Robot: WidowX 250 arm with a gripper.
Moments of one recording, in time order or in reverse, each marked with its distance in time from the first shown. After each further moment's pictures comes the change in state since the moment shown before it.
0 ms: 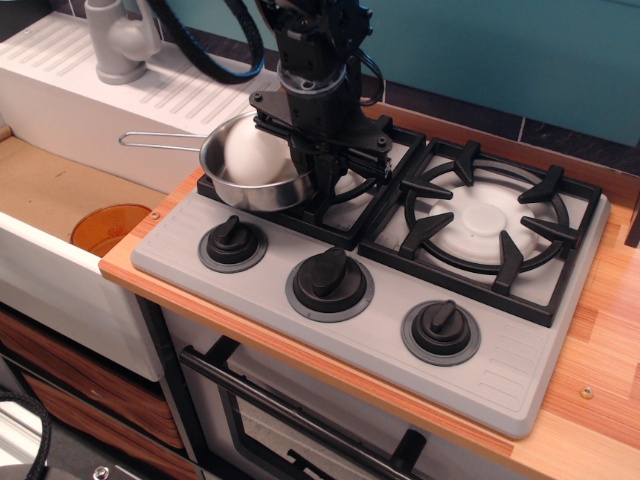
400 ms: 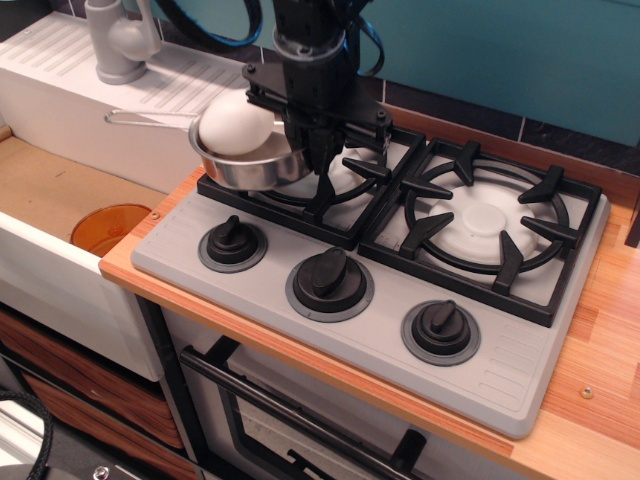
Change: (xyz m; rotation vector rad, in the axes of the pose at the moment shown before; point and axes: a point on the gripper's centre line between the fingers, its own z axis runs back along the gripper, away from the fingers) arm 0.003 -0.003 0.029 0.029 0.014 -0.001
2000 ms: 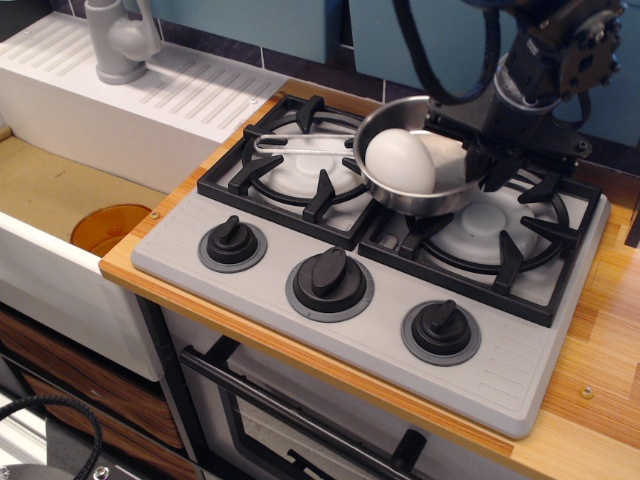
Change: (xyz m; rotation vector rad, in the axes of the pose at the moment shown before) arm 0.045 -0.114 -0.028 0.075 -0.123 0.132
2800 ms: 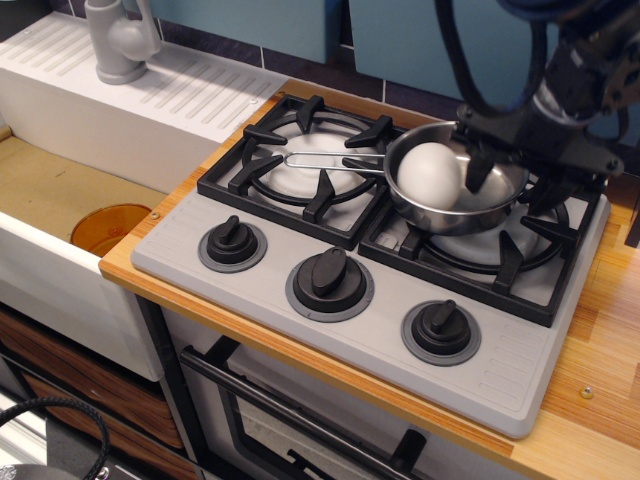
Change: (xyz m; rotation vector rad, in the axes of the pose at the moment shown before) arm -0.003 -0.002 0.012 0.029 0.046 -0.018
